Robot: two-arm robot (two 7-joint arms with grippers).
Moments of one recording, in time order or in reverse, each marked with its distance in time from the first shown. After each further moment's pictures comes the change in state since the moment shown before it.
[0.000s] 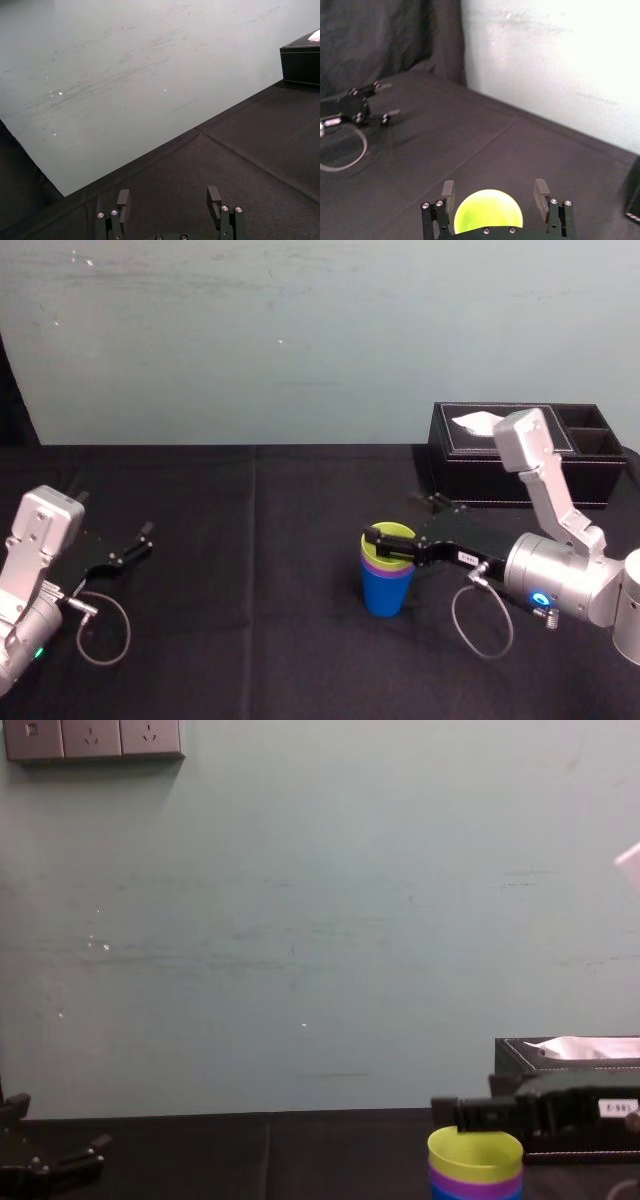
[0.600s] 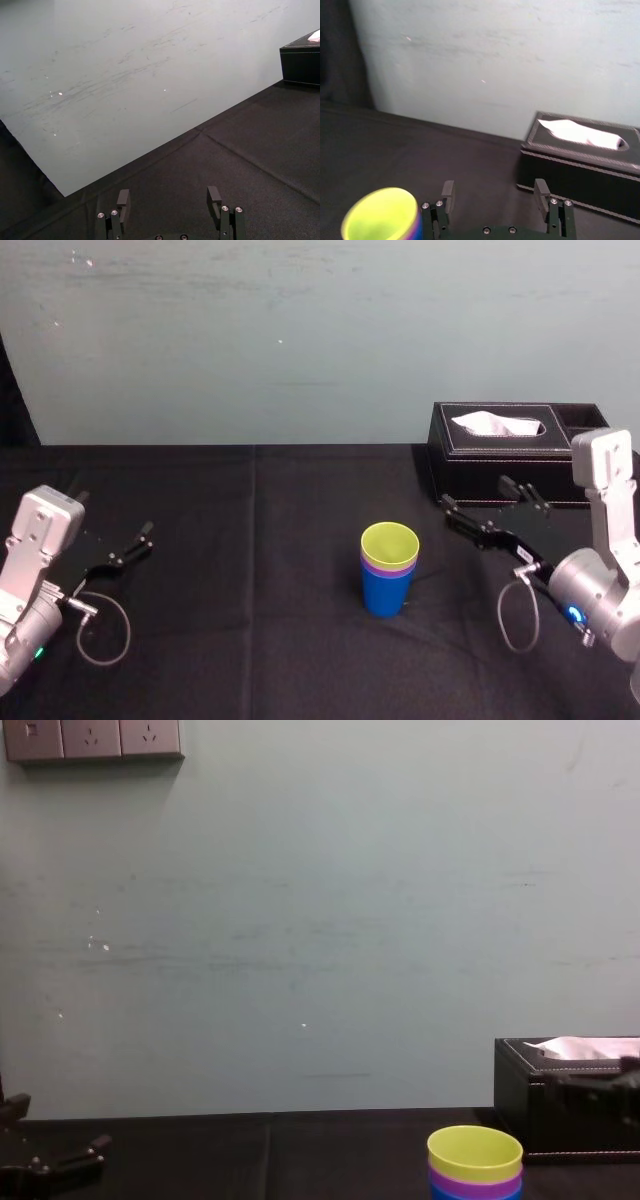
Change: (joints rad) left arm 0.000 0.000 0.000 0.000 0.000 0.000 0.000; right arm -0.185 -0.062 0.173 -0.060 -0.095 -0.127 -0.318
